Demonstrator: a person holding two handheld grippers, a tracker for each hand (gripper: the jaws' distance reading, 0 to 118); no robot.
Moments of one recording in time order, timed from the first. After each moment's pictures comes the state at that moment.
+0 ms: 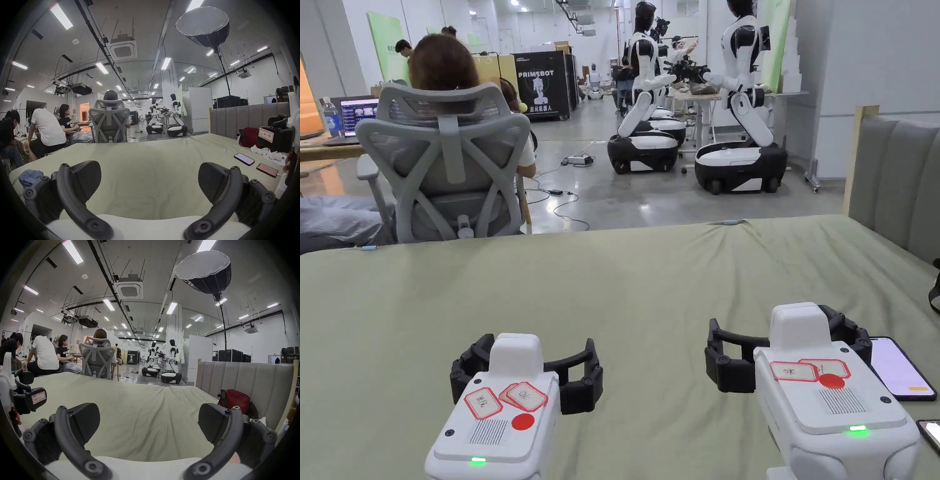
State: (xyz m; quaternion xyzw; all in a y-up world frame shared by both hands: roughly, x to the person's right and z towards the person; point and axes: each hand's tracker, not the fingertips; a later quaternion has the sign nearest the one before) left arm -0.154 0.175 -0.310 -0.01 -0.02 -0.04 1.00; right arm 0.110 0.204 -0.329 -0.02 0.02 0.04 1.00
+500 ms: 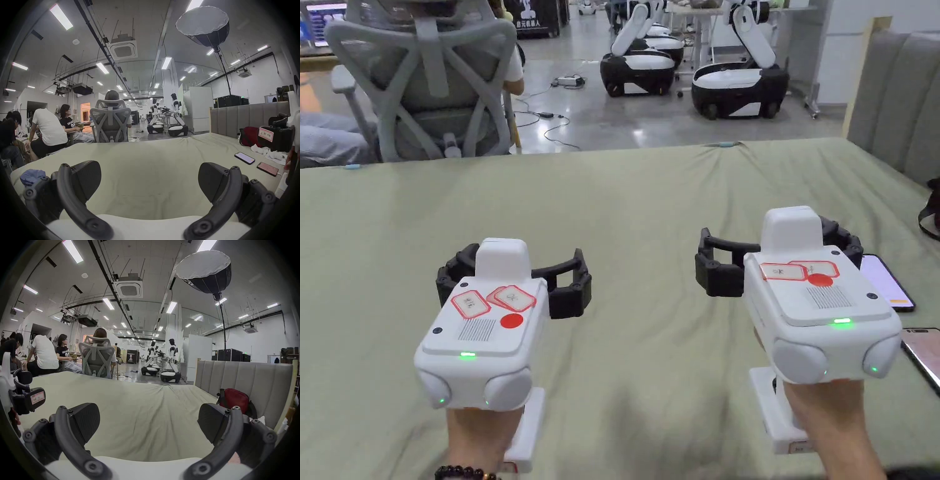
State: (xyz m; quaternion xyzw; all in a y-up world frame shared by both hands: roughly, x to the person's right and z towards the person) left arm -0.156 0.173 -0.302 -0.01 -0.02 -0.04 1.00; right arm 0.107 0.202 -0.322 -0.03 0.01 0.05 1.00
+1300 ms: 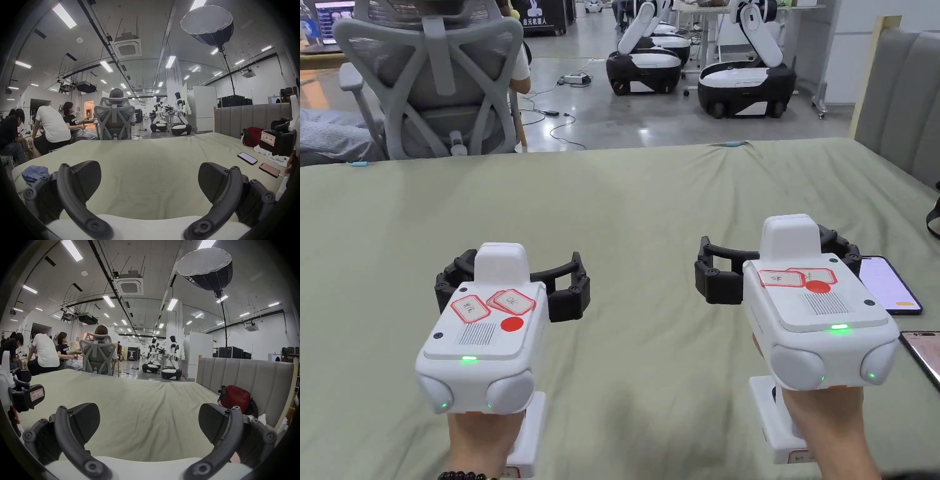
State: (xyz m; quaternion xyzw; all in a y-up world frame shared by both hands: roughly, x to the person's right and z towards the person) left arm -0.159 0.170 -0.302 -0.02 0.00 -0.03 1.00; right arm 0.102 0.197 -0.319 -0.04 0.02 0.05 1.00
